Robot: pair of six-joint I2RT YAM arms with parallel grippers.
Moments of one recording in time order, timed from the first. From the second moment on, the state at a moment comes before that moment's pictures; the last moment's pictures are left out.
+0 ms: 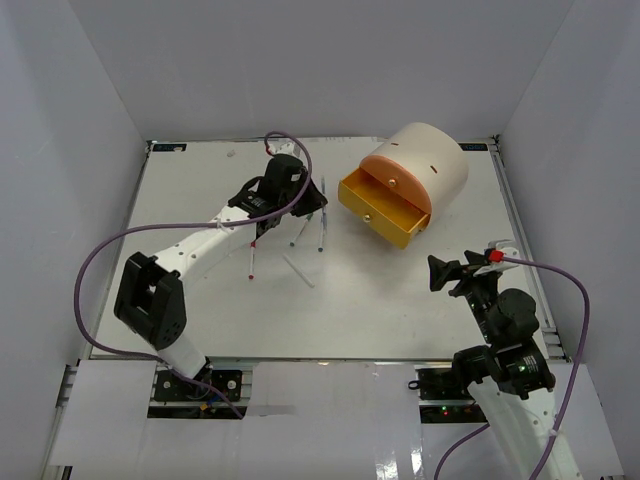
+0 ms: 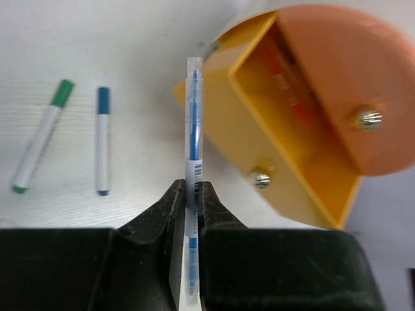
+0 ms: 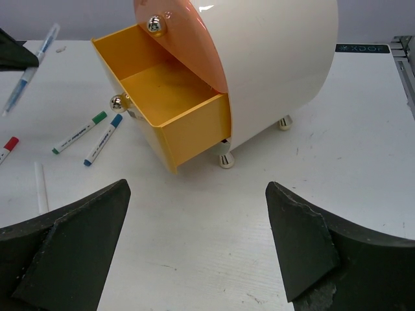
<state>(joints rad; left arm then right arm) -0.61 1.64 1.33 -0.28 -0.05 -0.73 0.31 0.12 0.41 -0.32 0.05 0.12</state>
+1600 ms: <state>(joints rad) -0.85 1.90 1.45 0.20 -0.34 -1.09 0.31 0.28 0.49 -0.32 0.06 0.12</state>
